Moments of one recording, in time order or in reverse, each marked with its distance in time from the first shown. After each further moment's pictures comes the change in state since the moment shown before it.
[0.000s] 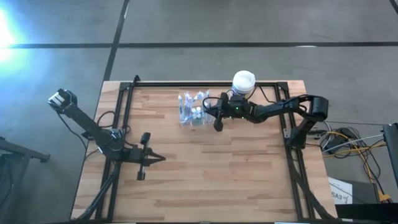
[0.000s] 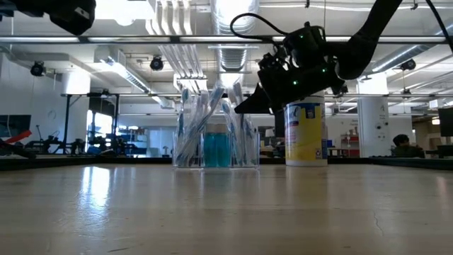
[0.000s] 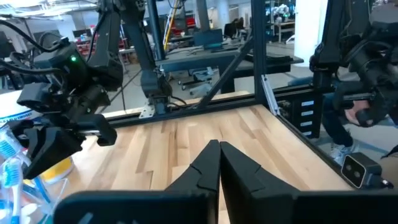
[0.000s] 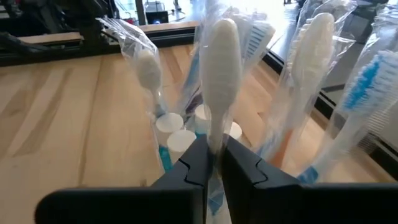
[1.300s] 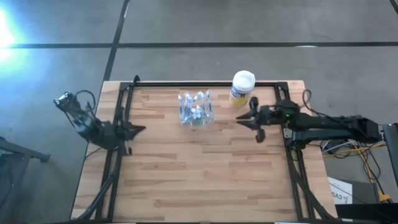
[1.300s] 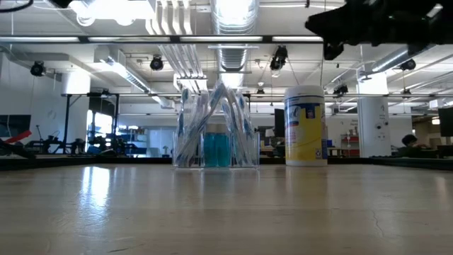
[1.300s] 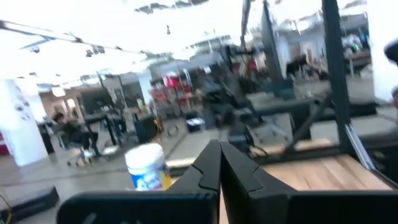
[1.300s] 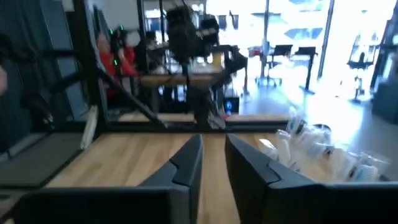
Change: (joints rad) left arm 0.006 -0.504 0.088 -0.316 -0.217 0.323; right arm 0.055 -0.891 -0.345 -0.165 -0.246 0.048
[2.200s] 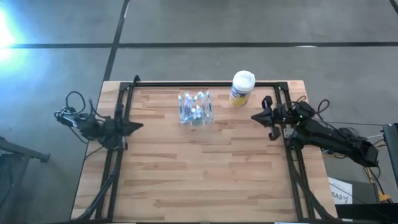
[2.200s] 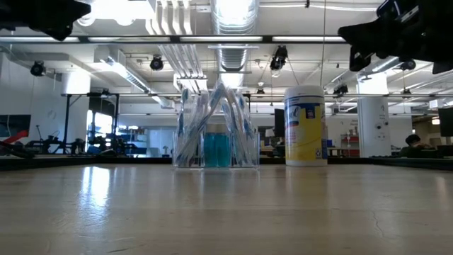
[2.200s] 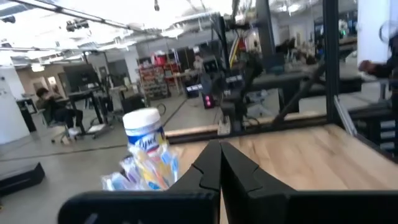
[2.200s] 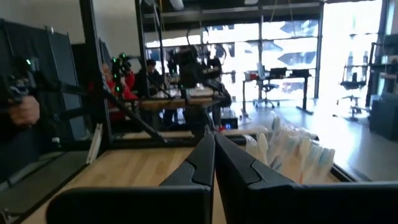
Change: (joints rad) left arm 0.227 -0.341 -0.061 -0.473 0.243 -0.165; right arm -0.289 -0.374 -0.222 0.004 -0.271 0.122
